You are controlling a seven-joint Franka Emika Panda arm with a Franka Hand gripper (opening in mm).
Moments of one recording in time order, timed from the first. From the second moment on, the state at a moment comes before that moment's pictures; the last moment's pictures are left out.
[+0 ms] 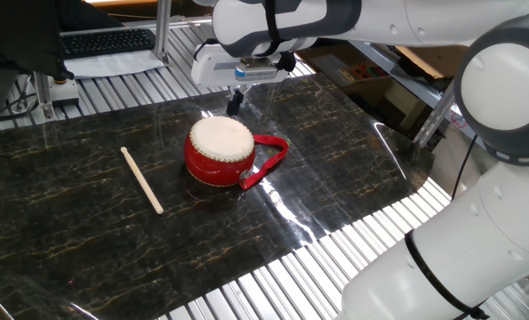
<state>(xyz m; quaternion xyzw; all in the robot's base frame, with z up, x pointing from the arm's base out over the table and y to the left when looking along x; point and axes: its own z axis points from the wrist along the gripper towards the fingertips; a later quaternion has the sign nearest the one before) 0.499 0.000 0.297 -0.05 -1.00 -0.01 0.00</state>
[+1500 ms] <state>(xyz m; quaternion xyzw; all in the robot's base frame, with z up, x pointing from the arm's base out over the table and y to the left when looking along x) 0.500 0.006 0.292 -0.05 -1.00 0.00 0.00</state>
